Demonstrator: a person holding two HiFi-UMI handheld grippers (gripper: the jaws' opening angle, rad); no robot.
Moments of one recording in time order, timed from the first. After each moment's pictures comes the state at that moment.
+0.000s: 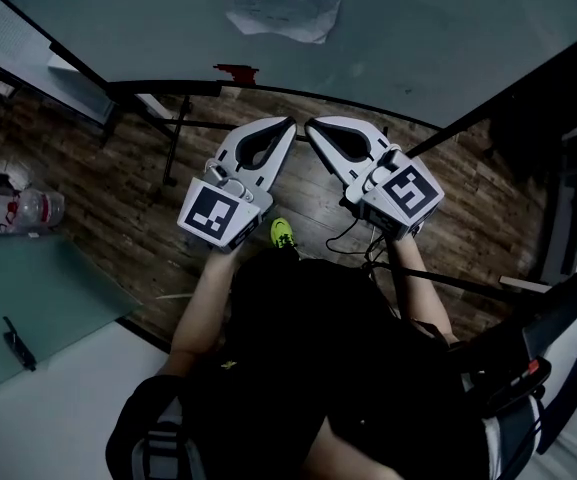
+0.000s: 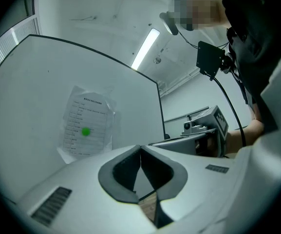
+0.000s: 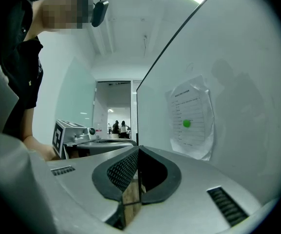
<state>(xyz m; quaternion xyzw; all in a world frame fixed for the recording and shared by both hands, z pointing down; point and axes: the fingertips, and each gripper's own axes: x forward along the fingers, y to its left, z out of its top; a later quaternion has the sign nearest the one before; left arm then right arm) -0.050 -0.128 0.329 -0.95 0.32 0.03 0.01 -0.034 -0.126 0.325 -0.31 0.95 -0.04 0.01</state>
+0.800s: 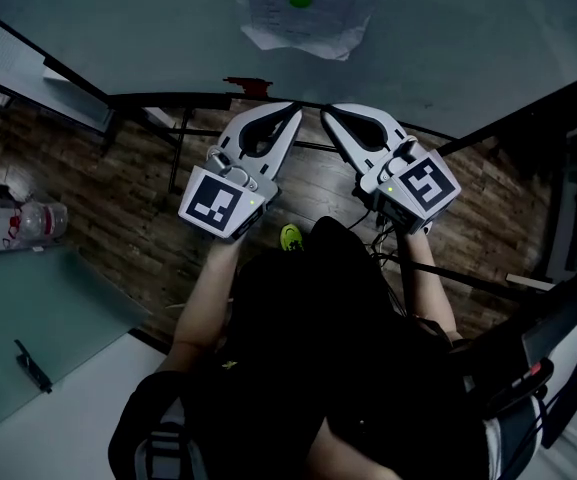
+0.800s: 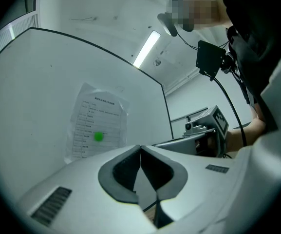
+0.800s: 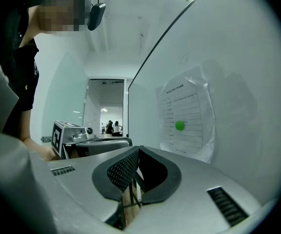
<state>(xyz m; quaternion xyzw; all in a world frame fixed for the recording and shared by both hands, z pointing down) -0.075 -0.193 0.316 -0.95 0.30 0.04 0.03 -0.046 -0.190 0.316 -0.35 0.94 -0.03 0.00</state>
